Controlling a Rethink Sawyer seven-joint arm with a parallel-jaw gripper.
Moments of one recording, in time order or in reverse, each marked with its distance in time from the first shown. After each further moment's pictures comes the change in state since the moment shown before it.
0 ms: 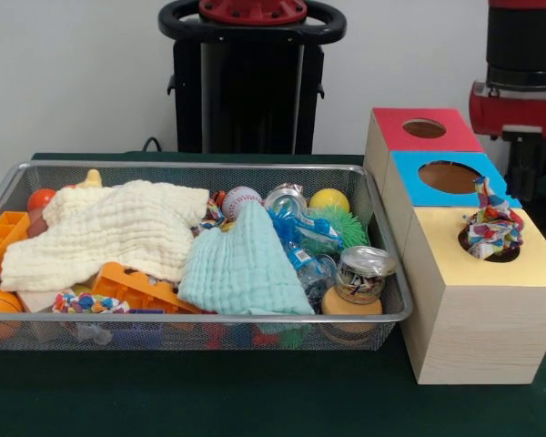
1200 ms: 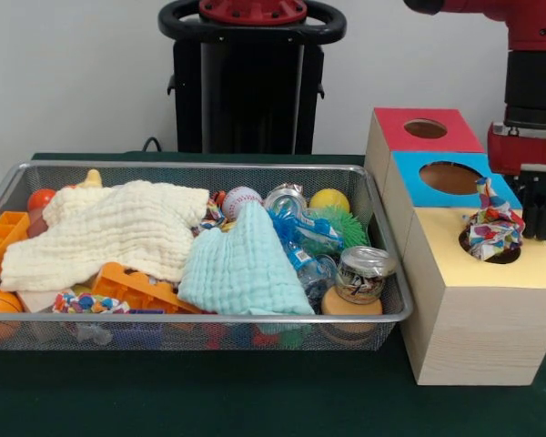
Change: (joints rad) arm 0.096 0.100 -0.071 -0.045 0.020 -0.163 0.000
